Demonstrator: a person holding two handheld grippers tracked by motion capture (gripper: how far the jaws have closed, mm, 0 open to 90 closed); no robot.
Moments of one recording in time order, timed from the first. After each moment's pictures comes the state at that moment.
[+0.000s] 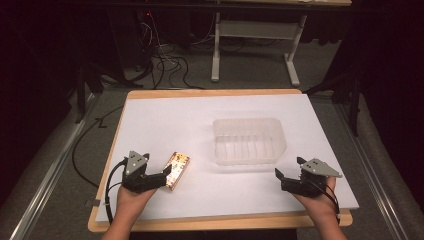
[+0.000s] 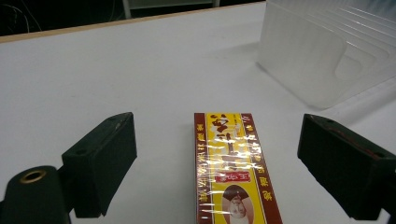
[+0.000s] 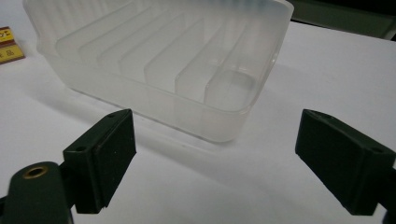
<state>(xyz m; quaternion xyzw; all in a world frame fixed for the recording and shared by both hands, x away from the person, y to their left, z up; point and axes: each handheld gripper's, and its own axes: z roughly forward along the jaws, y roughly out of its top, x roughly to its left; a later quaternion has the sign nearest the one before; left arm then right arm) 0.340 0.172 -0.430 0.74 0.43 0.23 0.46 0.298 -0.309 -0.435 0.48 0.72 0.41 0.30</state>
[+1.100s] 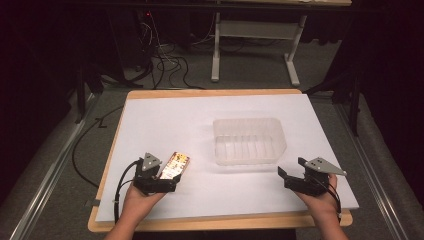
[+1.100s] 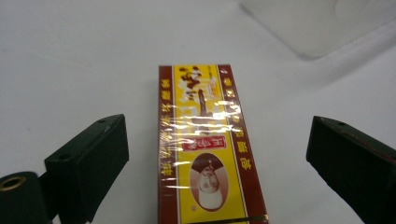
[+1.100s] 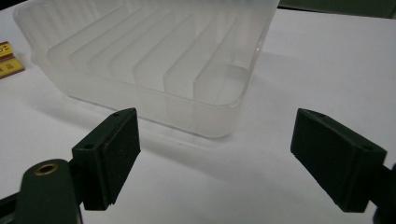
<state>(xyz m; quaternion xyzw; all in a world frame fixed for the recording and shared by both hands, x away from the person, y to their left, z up) 0.350 0.147 -0.451 0.80 0.43 0.15 0.38 0.302 -0.319 -0.438 0.50 0.70 0.42 0.28</state>
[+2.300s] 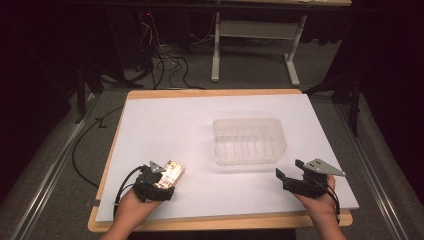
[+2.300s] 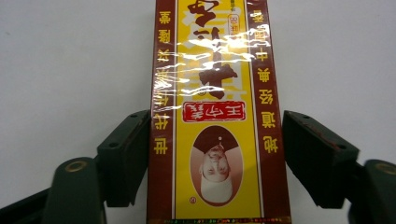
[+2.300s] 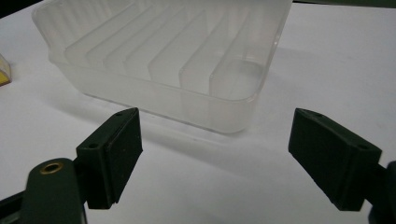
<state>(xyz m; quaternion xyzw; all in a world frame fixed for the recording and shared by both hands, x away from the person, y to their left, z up) 0.344 0.146 -0.456 0.86 0.45 0.11 0.24 0.298 -0.314 -0.438 0.51 0.70 0.42 0.26</state>
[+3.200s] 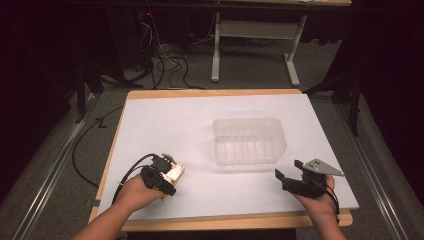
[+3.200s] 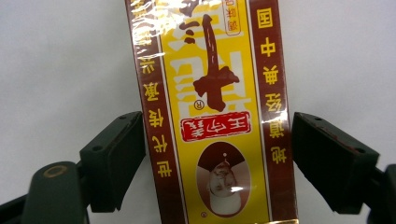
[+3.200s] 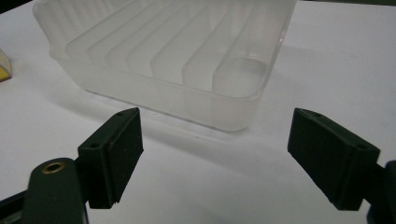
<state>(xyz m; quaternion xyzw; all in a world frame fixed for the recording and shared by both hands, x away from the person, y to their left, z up) 0.378 0.124 -0.446 0.91 0.41 0.04 0.09 0.298 -0.313 -0.438 0.50 0.71 0.42 0.26</state>
